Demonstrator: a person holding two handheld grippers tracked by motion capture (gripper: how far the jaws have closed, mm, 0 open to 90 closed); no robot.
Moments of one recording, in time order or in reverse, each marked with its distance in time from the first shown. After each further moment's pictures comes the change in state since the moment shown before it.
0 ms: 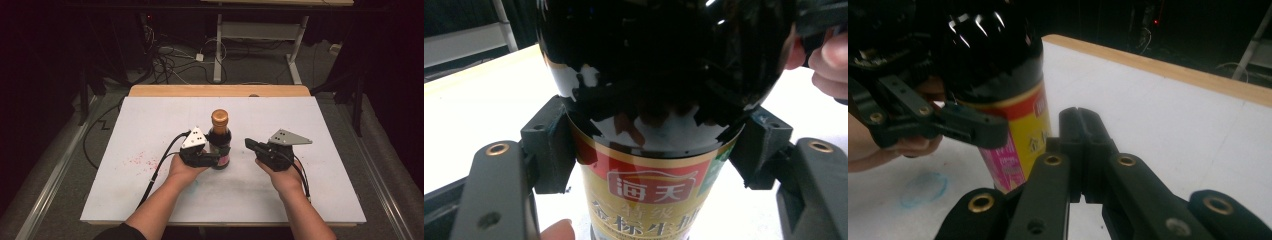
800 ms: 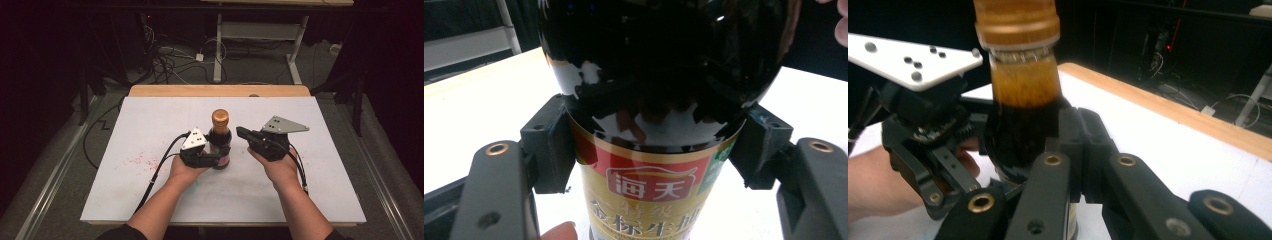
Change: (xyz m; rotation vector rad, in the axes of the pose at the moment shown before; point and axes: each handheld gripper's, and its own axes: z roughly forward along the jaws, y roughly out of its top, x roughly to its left) left arm 0.001 -0.002 -0.001 -0.001 -0.004 0.019; right arm 0.017 0.048 0.001 -0.050 0.046 -0.065
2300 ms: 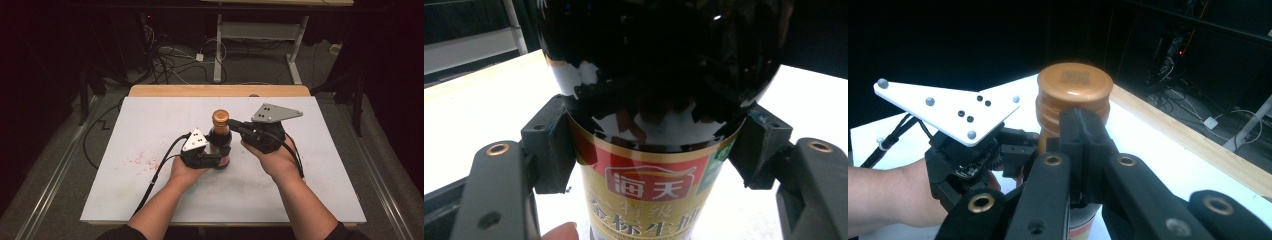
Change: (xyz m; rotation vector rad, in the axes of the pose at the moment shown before) left arm -0.003 -0.002 0.002 -0.018 0.022 -0.002; right arm 0.022 0.051 -0.003 0.056 0.037 -0.109
